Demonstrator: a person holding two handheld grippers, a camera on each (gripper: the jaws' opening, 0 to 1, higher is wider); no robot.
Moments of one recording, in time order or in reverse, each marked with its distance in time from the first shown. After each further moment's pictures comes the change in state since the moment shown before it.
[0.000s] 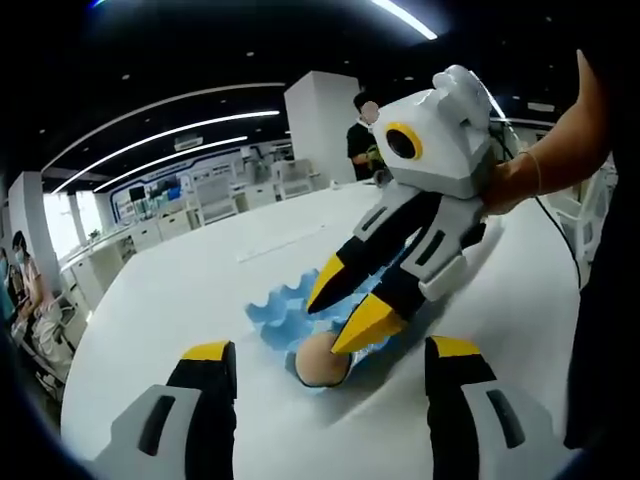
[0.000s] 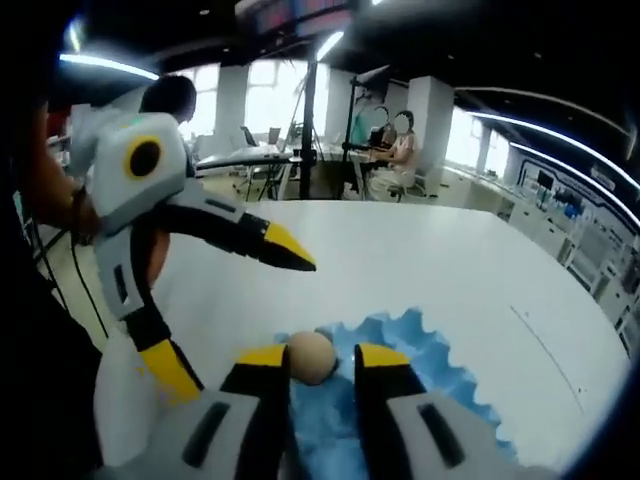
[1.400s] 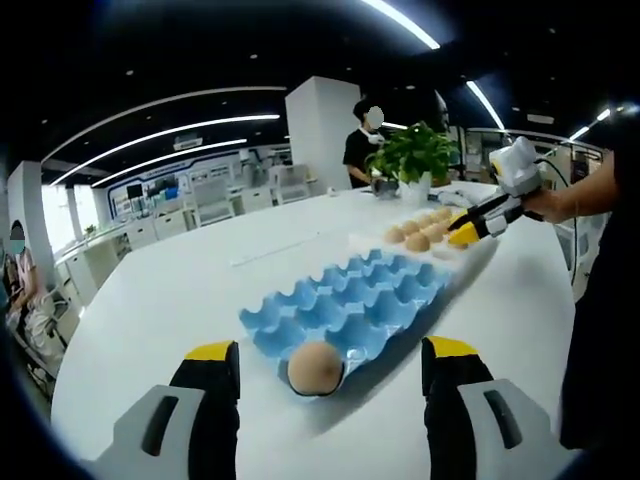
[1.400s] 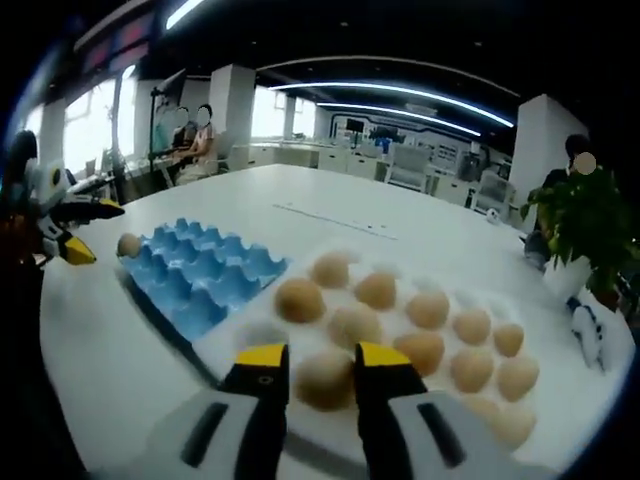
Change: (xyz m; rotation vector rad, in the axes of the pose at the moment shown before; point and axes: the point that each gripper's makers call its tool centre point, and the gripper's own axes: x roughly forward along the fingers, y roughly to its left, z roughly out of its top) left arm 0.004 0.000 0.003 -0.033 -0.025 -0.022; right arm -0.220 -0.096 -0.153 0.398 0.090 -0.740
